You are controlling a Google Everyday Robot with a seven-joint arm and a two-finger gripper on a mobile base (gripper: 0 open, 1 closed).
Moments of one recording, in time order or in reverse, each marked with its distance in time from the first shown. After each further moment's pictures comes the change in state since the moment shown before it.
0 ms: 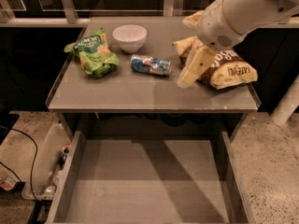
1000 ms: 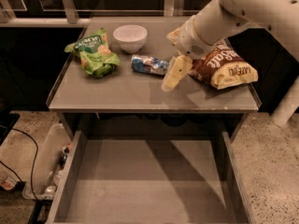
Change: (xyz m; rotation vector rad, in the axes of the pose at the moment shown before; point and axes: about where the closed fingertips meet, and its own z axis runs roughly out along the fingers) arm 0.009 -0.015 0.083 -0.087 0.009 0.041
